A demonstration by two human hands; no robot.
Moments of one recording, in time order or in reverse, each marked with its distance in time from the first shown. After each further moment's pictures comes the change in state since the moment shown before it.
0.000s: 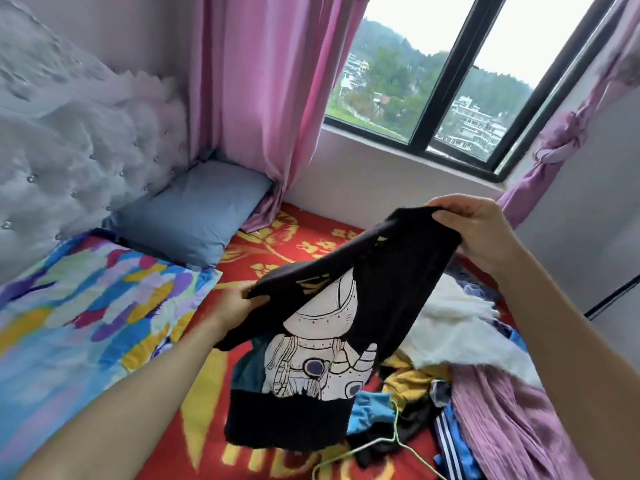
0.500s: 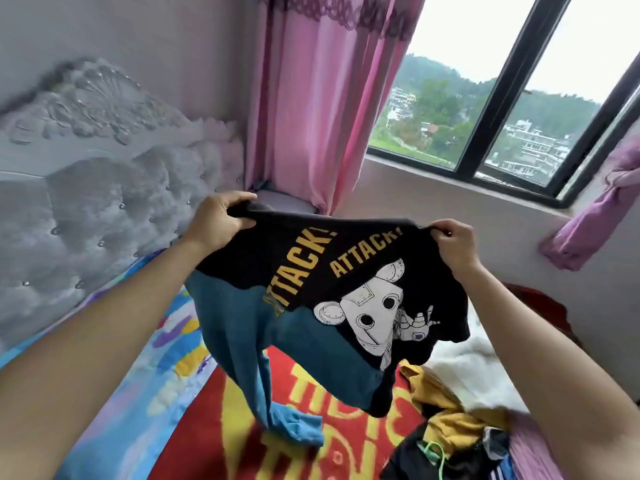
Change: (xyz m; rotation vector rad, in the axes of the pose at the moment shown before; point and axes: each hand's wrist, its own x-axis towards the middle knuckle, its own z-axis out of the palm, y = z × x) left_hand -0.005 0.138 -0.114 0.357 0.403 0.328; right_hand 0.074 0.076 0.039 -0.384 0.290 0.037
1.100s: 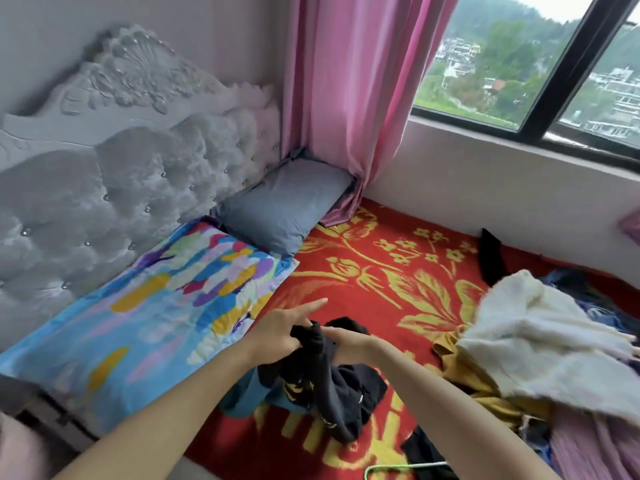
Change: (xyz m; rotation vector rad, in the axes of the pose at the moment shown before) left_hand -0.156 -0.048 0.096 0.121 -0.635 -0.054; right_hand -0.166 0.052 0.176 -0.246 -1.457 -0.097
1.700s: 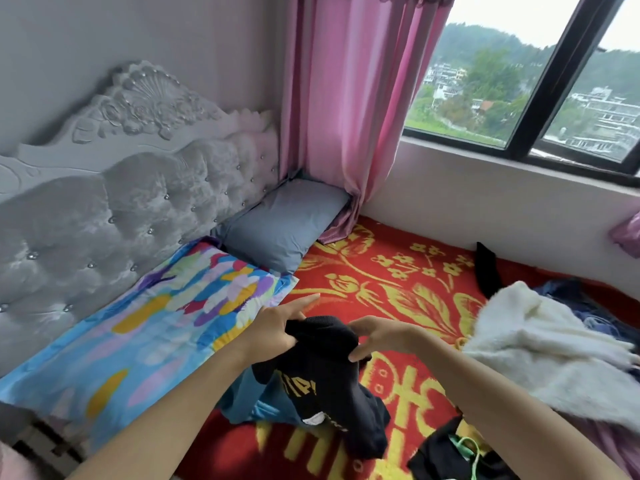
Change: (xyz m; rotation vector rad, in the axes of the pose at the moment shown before) left_hand -0.005 0.012 -0.025 -0.076 0.104 -0.009; right_hand -0.056 0.001 -0.048 0.227 0.060 -0.031
